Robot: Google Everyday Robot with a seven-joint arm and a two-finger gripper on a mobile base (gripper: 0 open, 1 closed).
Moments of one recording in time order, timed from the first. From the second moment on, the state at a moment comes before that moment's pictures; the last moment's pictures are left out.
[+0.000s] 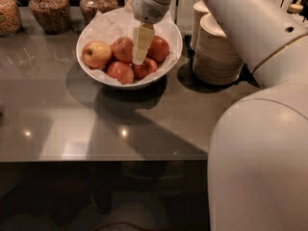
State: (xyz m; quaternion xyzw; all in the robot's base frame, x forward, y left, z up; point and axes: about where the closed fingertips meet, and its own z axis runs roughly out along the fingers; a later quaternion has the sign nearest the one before) arm 0.692 0.050 0.940 -0.76 0.59 0.05 0.28
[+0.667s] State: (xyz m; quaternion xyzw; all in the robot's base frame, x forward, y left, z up) arm 0.685 0.054 0.926 -0.76 0.59 0.08 0.26
